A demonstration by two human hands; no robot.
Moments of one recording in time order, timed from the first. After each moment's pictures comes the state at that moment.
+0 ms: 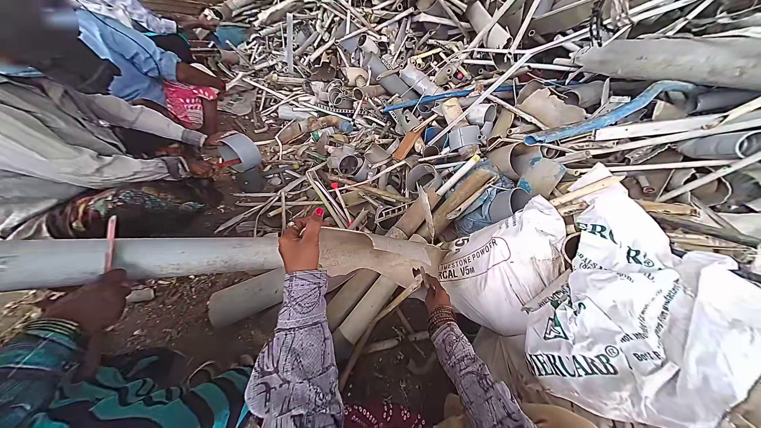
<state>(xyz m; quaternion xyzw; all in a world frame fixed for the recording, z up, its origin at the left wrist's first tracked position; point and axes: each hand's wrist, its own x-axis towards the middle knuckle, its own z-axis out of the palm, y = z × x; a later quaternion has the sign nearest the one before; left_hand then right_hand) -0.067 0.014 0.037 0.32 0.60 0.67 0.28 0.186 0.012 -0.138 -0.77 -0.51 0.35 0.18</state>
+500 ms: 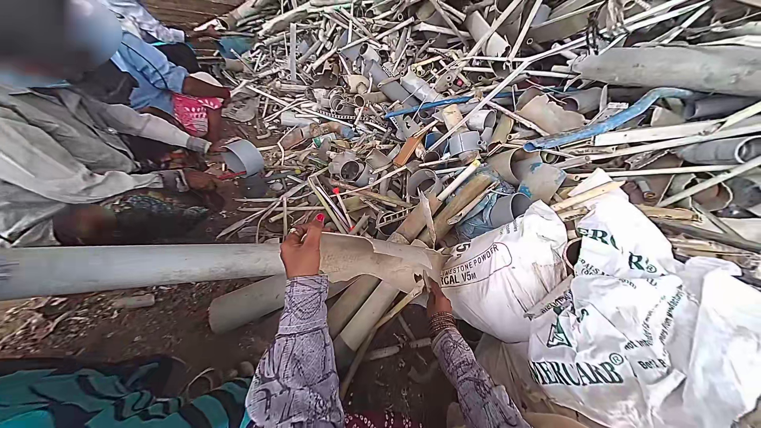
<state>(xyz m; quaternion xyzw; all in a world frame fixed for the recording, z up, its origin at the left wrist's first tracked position) -0.069 0.017 0.035 0.32 0.60 0.68 0.27 0.182 0.012 -0.131 -0.78 -0.54 0.31 0.12</state>
